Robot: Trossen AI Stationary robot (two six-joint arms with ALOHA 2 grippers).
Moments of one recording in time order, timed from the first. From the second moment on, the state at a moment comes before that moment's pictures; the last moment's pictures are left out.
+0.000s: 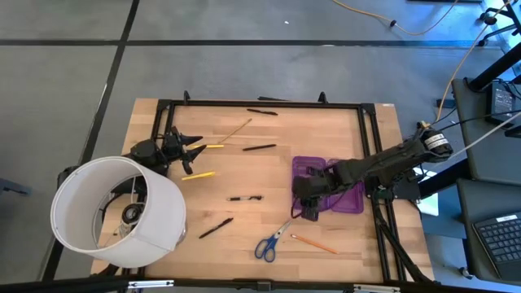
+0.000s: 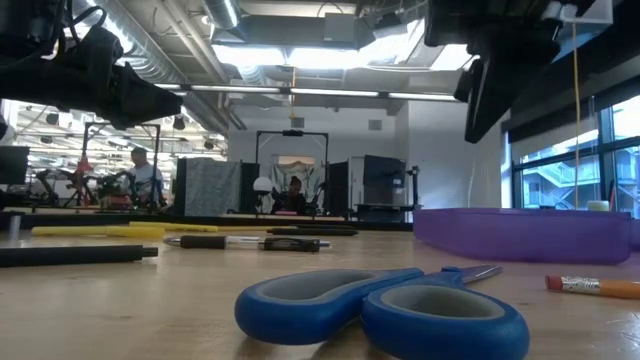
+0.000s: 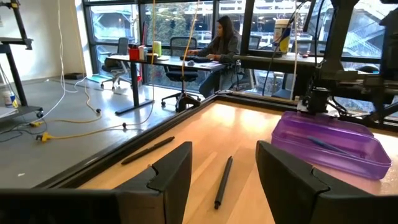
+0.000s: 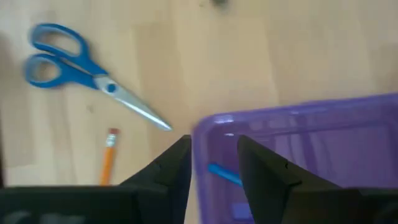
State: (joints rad) left arm 0.26 0.05 0.01 0.05 -0.22 -0.06; right arm 0.30 1.50 1.06 -0.67 0.05 0.49
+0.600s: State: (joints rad) left arm 0.26 0.05 0.01 0.05 -0.22 -0.06; right arm 0.45 1.51 1.06 -0.48 0.06 0.65
